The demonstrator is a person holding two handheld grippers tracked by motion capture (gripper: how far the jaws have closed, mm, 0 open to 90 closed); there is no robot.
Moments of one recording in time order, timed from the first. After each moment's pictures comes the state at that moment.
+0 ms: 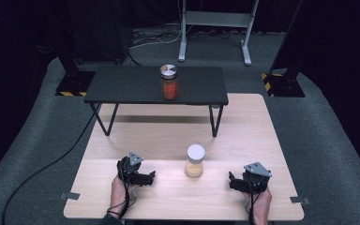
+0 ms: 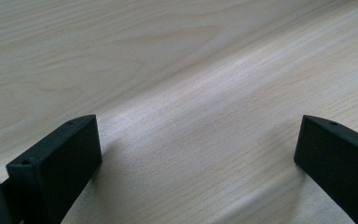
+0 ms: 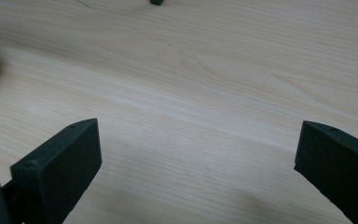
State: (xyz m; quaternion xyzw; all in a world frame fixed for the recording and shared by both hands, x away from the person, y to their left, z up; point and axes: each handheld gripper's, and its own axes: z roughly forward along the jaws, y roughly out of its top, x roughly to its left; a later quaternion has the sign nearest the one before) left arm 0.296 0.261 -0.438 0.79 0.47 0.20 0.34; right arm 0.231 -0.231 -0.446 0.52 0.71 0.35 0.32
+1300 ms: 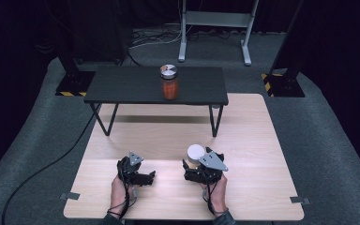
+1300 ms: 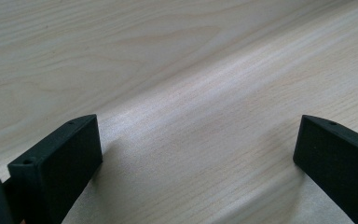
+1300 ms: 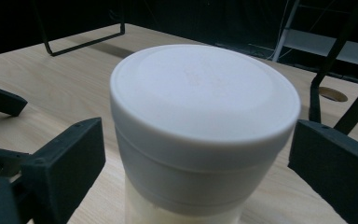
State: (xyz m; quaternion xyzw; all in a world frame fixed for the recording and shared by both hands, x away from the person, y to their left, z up) left arm 0.296 0.261 -0.438 0.79 0.47 0.20 0.34; right arm 0.244 -0.135 -0.444 0.39 0.71 0.49 0.33
